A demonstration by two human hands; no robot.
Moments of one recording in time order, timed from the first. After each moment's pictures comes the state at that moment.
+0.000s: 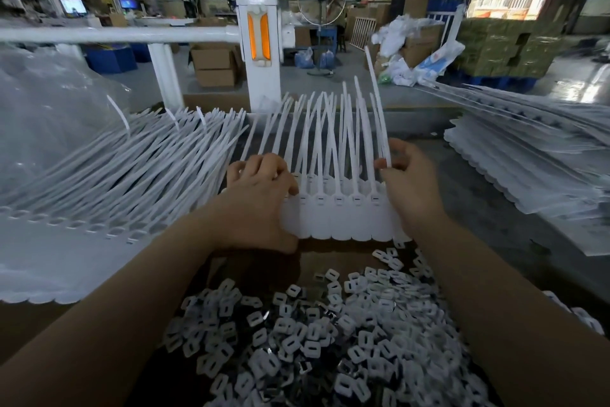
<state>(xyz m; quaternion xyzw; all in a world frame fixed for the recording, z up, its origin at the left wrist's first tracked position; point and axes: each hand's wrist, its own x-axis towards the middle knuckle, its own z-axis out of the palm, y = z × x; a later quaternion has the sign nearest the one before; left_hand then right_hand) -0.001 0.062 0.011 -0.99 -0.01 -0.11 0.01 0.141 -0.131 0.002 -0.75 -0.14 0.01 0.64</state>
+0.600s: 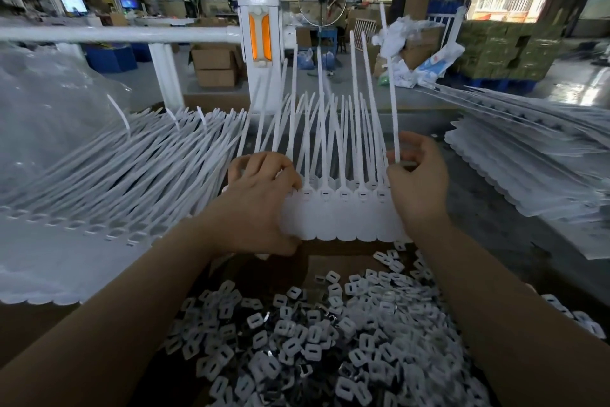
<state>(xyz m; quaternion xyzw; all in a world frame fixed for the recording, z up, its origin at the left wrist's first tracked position) -0.004 0.064 0.006 -0.98 0.02 -0.18 0.01 0.138 -0.131 0.002 -0.73 -0.15 -0.10 0.66</state>
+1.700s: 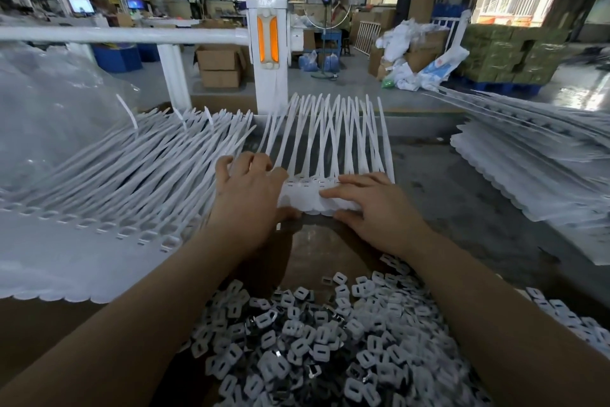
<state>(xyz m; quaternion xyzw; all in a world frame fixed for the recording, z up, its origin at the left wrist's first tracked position) -0.001 0.053 0.006 -0.96 -0.19 -0.18 0.10 0.132 -0.122 -0.017 -0.85 -0.49 -0.11 0.16</state>
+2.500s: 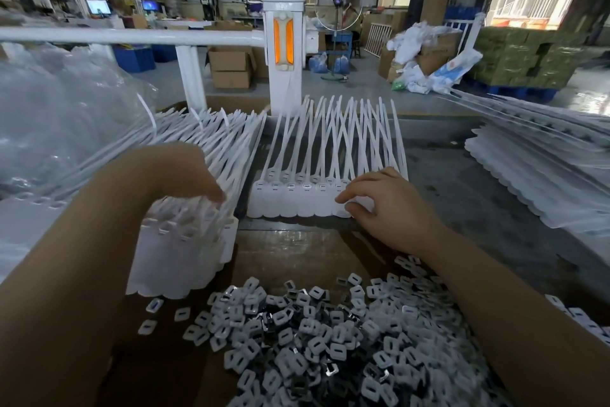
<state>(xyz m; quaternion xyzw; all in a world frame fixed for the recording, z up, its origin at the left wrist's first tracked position) -0.049 0.140 0.077 -0.94 -0.32 0.08 -0.07 0.120 -0.116 -0.002 -0.83 -0.50 -0.11 0.21</state>
